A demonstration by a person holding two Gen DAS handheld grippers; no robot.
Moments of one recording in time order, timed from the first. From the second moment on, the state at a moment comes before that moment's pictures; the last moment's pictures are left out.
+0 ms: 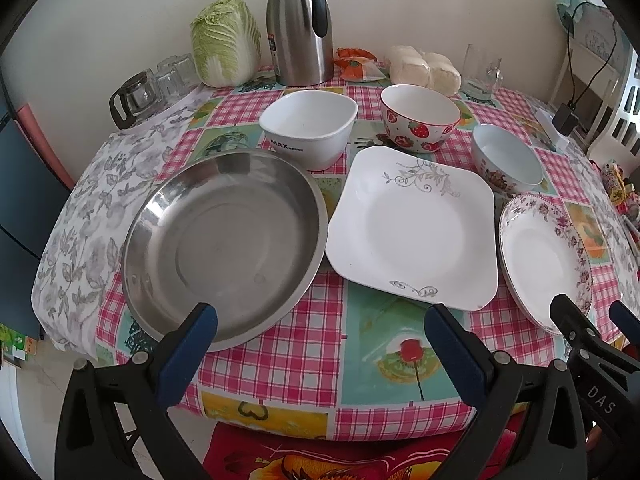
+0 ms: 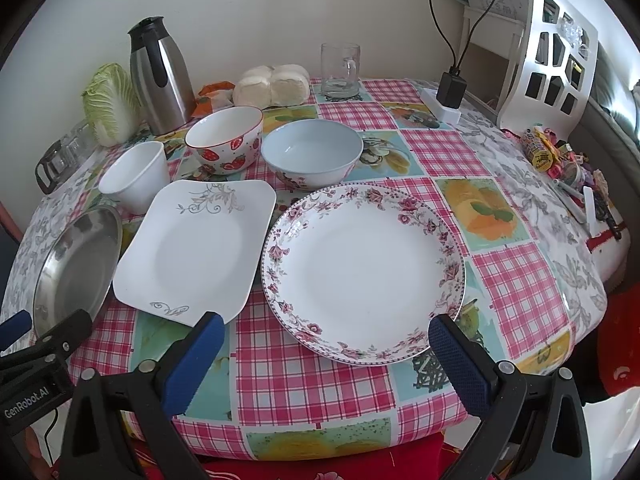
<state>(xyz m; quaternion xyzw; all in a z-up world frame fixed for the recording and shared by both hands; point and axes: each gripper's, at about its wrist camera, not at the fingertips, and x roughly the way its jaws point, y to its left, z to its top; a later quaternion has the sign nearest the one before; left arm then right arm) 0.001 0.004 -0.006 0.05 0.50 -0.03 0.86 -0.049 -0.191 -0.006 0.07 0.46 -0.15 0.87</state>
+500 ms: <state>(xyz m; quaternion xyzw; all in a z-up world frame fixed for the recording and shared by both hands) 0.003 0.006 -0.009 0.05 0.51 -0.03 0.86 -0.048 -0.191 -0.004 0.07 0.46 -0.15 0.87</state>
